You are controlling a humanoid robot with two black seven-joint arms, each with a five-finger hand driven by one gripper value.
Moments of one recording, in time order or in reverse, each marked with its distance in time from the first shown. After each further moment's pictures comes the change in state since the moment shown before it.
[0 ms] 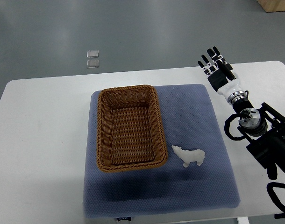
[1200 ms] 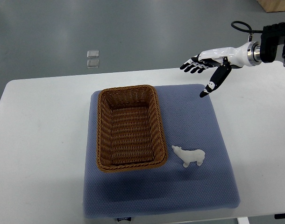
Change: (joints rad) left arm -0.017 0.000 0.000 -0.015 0.006 -0.003 0.001; right arm 0.518 -0.615 -0.747 0.653 -0.914 0.288 -0.361
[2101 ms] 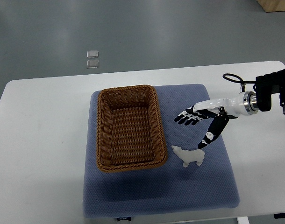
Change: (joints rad) left arm 0.000 0.000 0.001 0.000 -0.001 0.000 0.003; right arm -0.227 -0.074 -0.069 0.250 0.130 -0.113 -0.035
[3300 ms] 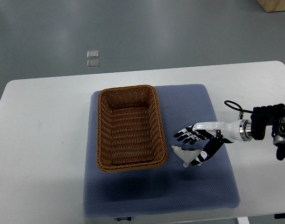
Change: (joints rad) left arm 0.000 0.000 -0.001 0.005 -0.001 0.000 0.001; right arm -0.236 0.052 0.085 0.000 -0.032 -0.123 0.012
